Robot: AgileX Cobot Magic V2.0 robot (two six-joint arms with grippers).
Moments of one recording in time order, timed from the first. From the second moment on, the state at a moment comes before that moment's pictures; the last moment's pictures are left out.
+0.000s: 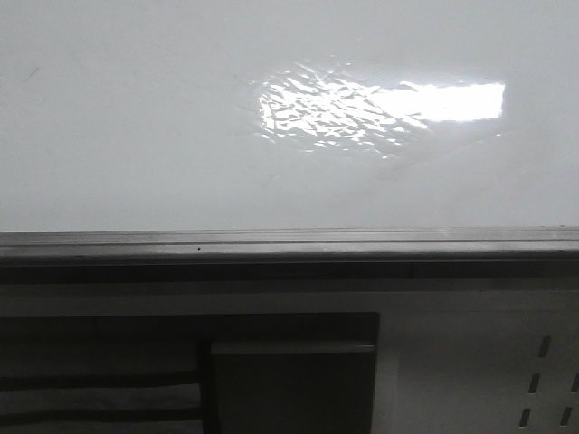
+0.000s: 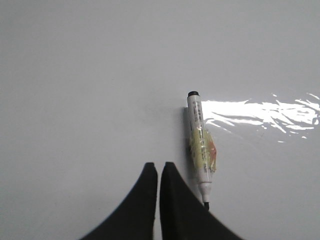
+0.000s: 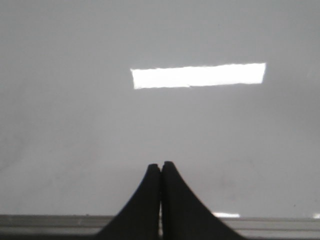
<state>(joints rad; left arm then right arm) 0.01 0.00 -0.05 -0.21 0.00 0.11 0.00 -0.01 -0.08 -0.12 0.12 0.11</state>
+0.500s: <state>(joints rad) 0.01 0.27 -0.64 -0.22 0.52 0.11 0.00 0.27 -0.60 -0.10 0.59 0.11</state>
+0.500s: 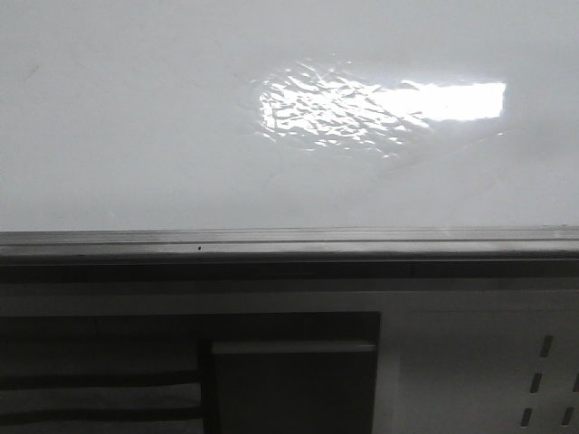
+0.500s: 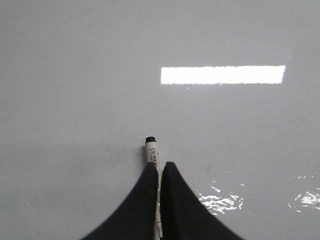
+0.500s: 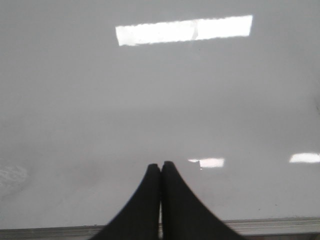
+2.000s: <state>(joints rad) 0.01 0.34 -0.65 -0.13 0.55 0.11 0.00 0.31 -0.62 -0.18 0.63 0.11</state>
